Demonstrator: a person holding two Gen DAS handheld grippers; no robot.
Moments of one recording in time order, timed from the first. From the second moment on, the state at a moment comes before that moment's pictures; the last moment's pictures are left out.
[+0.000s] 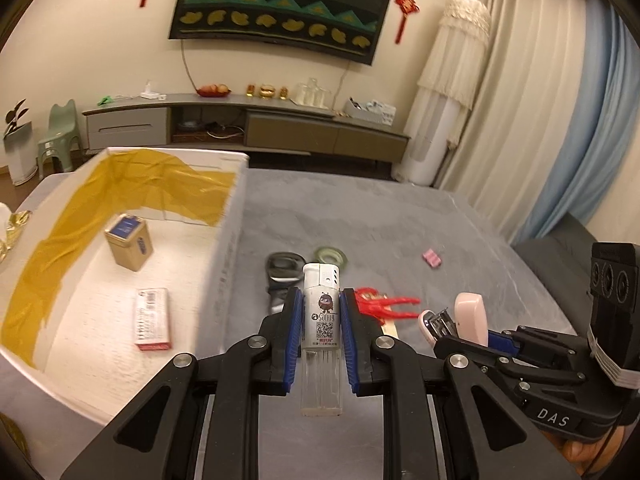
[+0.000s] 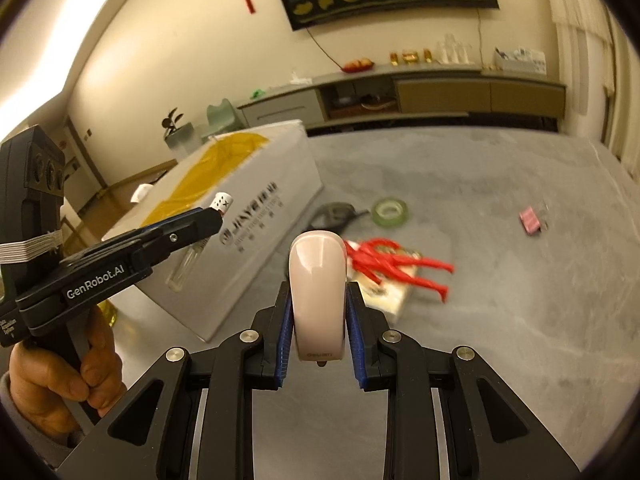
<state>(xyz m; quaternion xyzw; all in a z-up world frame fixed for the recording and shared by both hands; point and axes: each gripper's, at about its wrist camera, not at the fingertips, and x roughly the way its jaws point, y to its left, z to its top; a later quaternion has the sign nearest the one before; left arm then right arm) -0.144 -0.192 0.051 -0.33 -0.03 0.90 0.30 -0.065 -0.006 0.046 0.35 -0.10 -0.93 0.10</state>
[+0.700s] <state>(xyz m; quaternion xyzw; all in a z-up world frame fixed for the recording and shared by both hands) -0.156 -0.297 0.089 -0.29 -0.11 0.92 0.26 -0.081 -0.114 0.102 0.28 -0.06 -0.94 0.16</state>
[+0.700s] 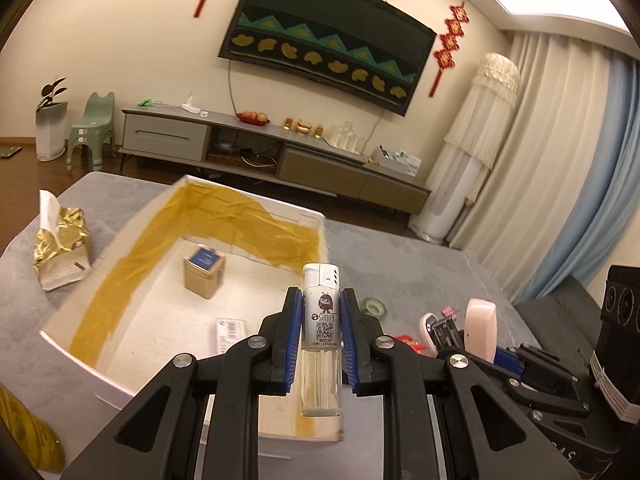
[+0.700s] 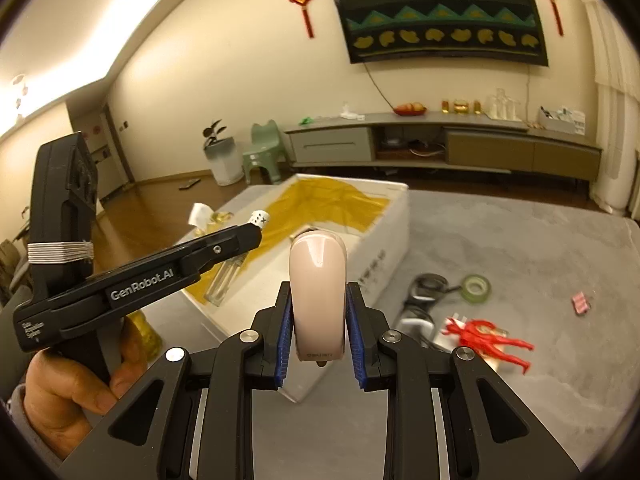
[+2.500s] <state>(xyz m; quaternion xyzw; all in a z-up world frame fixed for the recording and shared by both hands) -0.252 -0.381 0.061 -0.35 -0.16 0.91 0.16 -0.261 -0.166 0.091 0.43 0.00 -0.89 0.17</state>
